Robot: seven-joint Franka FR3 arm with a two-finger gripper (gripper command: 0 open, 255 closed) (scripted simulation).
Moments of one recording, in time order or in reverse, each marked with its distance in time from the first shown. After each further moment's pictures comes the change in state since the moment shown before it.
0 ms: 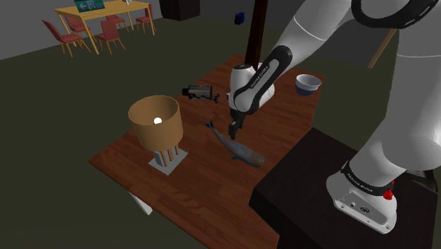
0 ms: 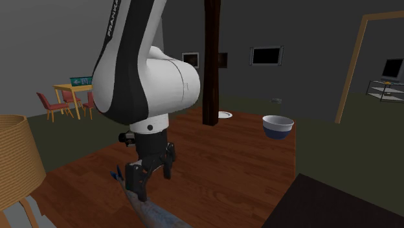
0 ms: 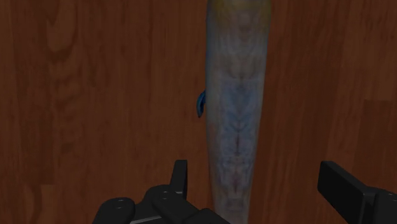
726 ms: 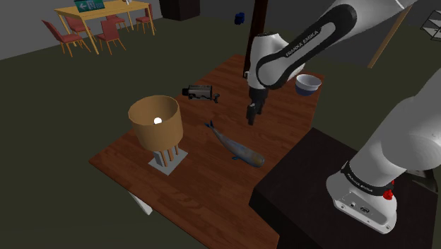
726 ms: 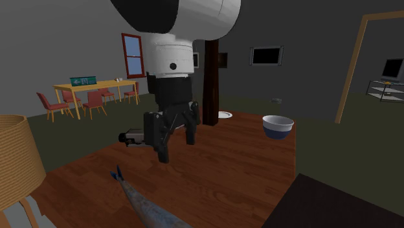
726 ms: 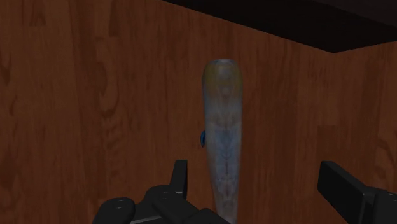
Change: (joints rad) arm -0.022 -0.465 -0.011 -0.224 0.022 -0.260 0.035
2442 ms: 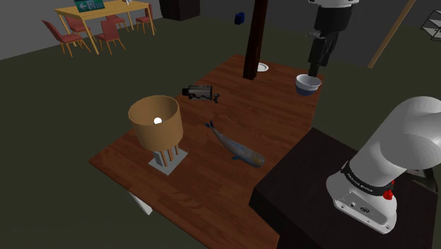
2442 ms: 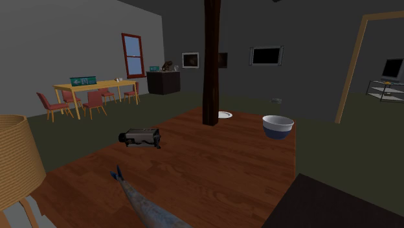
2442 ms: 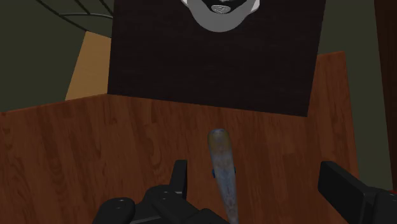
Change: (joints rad) arm -0.043 -0.759 -0.022 0.113 -0.023 -0.914 0.118
